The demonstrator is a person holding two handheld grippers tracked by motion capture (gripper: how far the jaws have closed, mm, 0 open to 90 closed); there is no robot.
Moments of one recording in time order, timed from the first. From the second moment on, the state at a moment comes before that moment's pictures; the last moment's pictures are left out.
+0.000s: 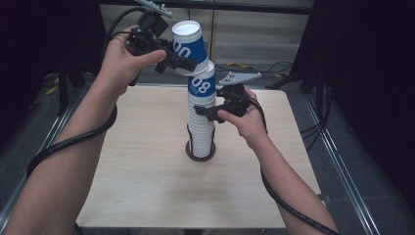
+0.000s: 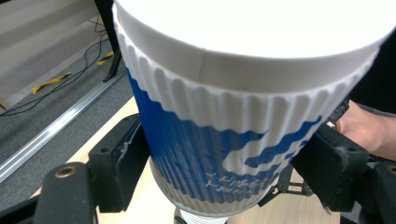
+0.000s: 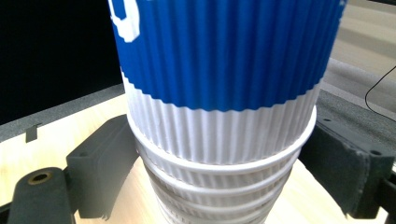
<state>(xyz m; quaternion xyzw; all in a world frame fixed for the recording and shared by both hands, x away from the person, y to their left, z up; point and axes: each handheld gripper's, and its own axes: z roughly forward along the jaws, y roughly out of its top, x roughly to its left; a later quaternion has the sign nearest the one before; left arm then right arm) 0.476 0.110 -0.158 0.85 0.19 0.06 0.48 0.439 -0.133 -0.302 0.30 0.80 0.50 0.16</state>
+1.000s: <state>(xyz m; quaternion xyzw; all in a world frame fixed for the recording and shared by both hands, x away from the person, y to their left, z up) 0.475 0.181 -0.216 0.85 0.24 0.06 0.48 0.435 -0.136 -0.302 0.29 0.80 0.50 0.17</state>
